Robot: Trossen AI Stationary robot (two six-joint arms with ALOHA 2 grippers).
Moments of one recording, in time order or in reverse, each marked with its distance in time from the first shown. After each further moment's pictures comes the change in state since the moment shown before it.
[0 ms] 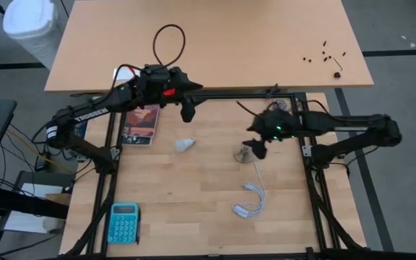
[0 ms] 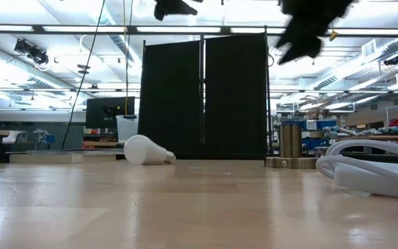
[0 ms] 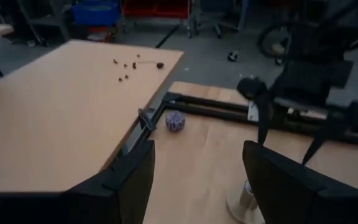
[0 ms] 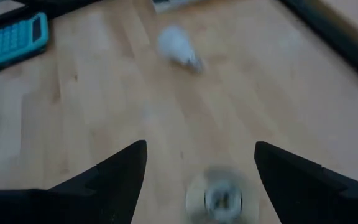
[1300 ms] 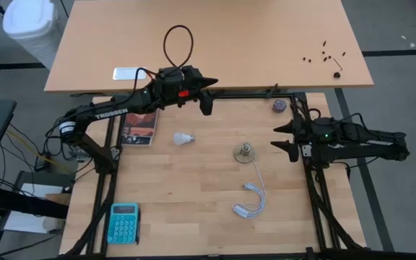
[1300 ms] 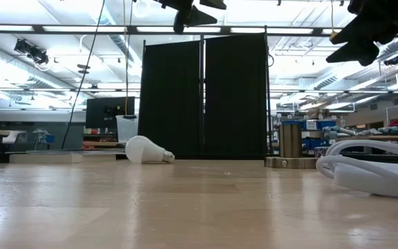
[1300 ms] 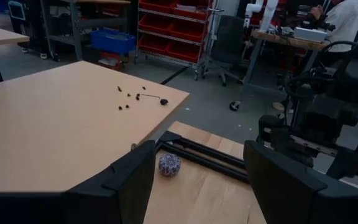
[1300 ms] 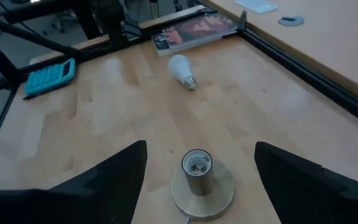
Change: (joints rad) left arm 0.002 0.144 -0.045 0.376 -0.050 -0.182; right arm 0.029 -0.693 -0.386 -0.024 0.063 -0.006
